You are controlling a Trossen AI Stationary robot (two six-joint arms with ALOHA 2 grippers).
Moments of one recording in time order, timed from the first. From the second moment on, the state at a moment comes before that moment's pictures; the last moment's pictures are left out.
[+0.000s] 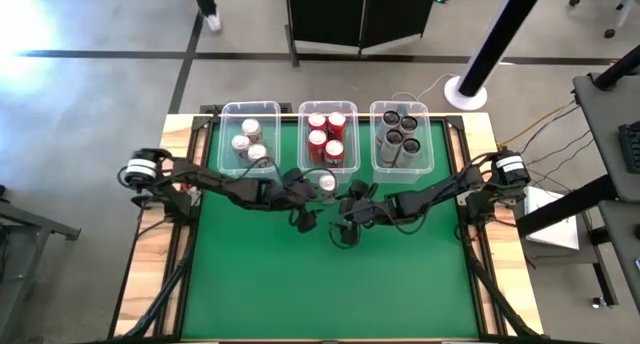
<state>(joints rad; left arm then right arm) -0.03 1.66 0.85 0.08 -0.29 -0.18 0.14 1.75 0.83 0.23 0.34 0.10</state>
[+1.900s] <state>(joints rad) -0.03 1.66 0.99 -0.13 -0.29 -0.17 0.11 1.78 0.86 0.29 0.29 0.05</state>
